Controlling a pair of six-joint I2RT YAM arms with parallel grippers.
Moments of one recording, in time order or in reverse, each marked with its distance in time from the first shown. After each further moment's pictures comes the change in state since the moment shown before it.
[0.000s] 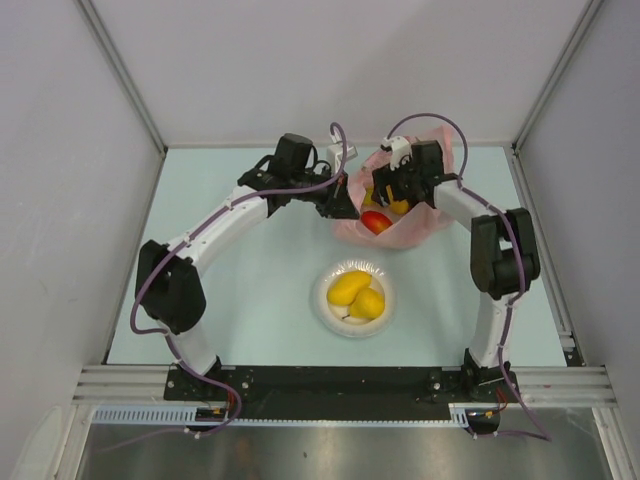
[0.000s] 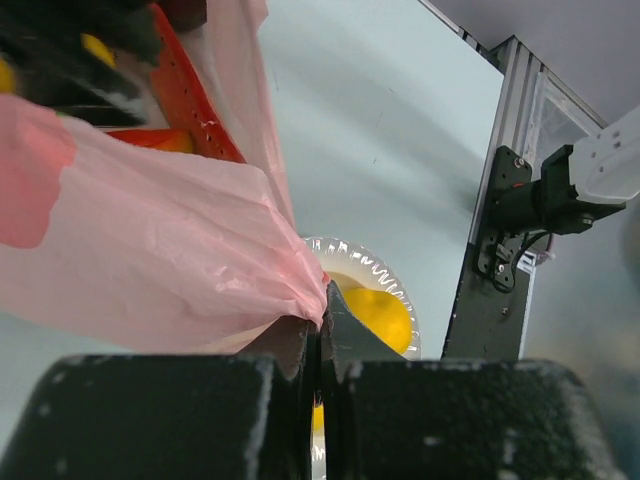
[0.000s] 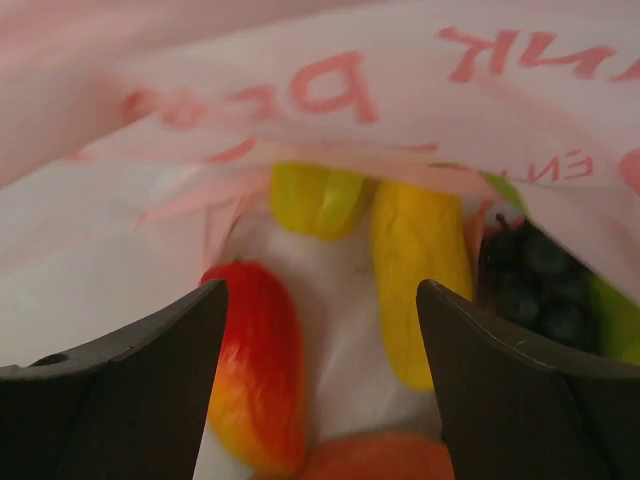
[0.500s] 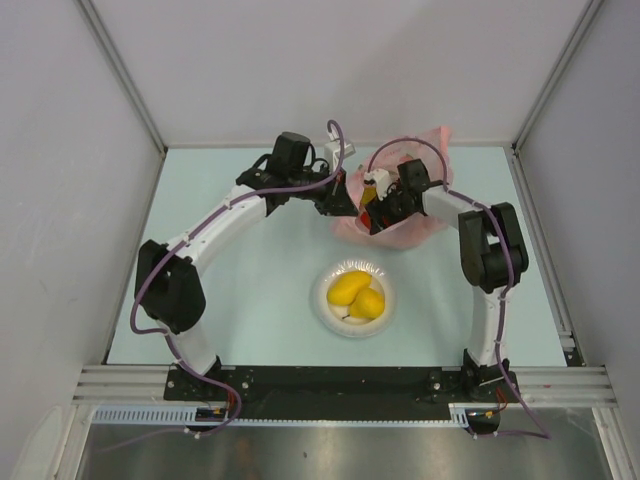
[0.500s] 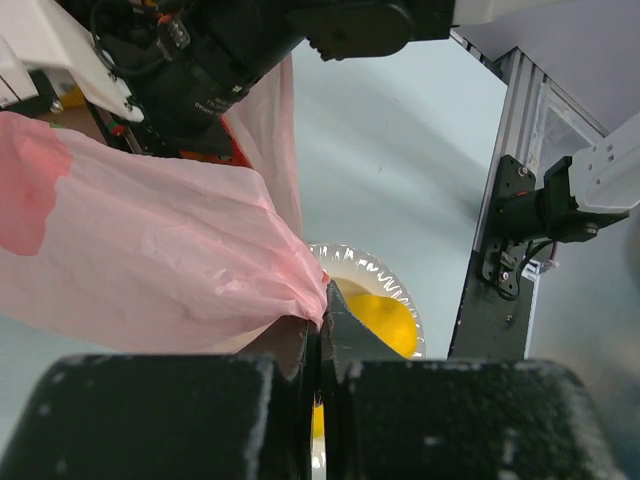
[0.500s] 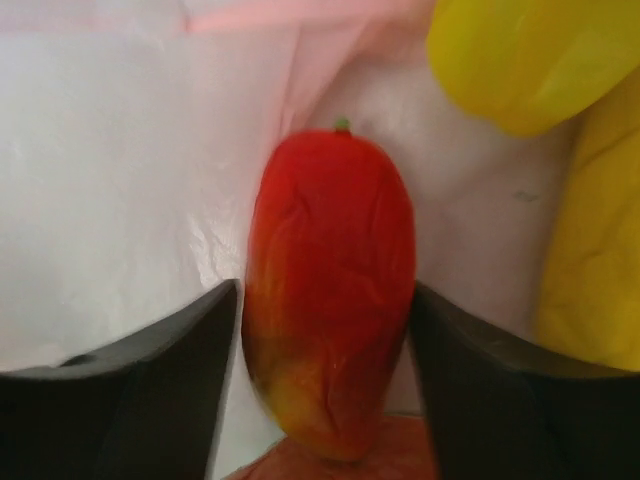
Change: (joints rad) left arm 0.012 0.000 0.000 0.023 0.000 -0.010; right arm 0.031 0.012 -0.053 -0.269 -0.114 -0.264
